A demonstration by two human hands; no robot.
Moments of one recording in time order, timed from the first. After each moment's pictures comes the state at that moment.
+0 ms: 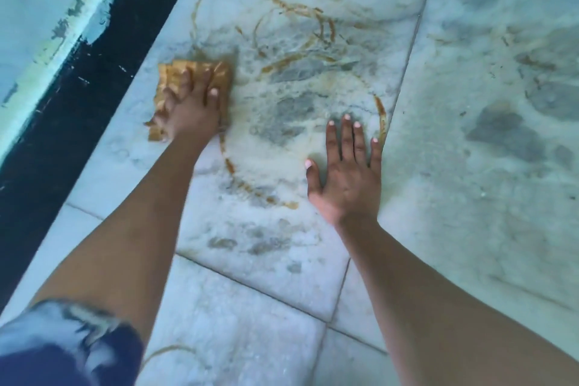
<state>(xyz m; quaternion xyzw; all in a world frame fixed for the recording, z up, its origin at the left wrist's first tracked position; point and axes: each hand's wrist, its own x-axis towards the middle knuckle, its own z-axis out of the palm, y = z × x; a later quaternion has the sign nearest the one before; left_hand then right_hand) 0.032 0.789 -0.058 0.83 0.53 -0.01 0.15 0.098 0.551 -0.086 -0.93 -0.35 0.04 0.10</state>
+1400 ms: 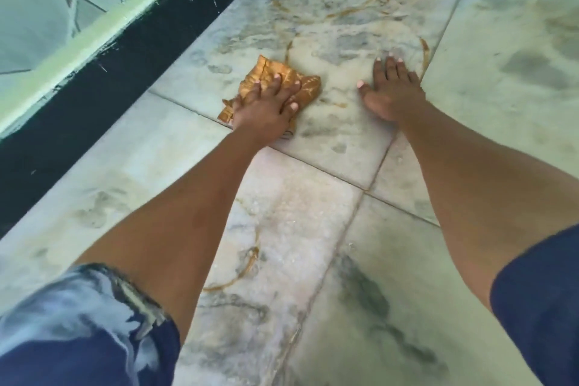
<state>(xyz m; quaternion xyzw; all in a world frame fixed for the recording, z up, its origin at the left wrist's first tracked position) -0.098 0.655 -0.064 0.92 0.38 -0.05 0.11 0.100 0.541 -0.077 -0.91 -0.40 0.13 0.05</state>
